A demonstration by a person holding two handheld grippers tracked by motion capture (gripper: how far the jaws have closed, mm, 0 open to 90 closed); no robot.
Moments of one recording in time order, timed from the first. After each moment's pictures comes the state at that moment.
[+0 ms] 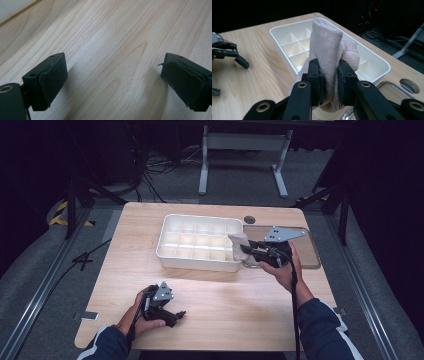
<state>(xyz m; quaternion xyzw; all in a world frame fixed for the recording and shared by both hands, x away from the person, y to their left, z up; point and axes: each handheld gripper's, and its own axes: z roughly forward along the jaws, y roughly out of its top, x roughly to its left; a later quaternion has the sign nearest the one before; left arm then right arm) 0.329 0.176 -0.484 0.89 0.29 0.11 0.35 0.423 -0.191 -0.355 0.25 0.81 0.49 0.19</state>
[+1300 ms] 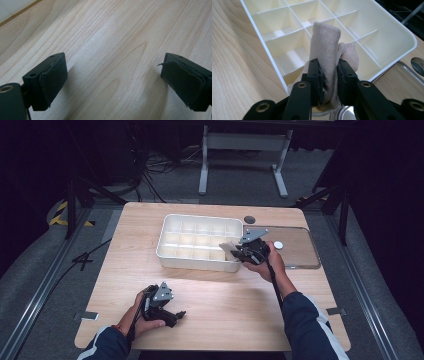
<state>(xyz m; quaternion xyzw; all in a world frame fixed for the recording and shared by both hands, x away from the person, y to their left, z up) 0.329 0.176 -0.484 0.89 0.29 0.11 0.35 0.467 -0.153 -0.407 0.25 0.88 0.35 0.19</state>
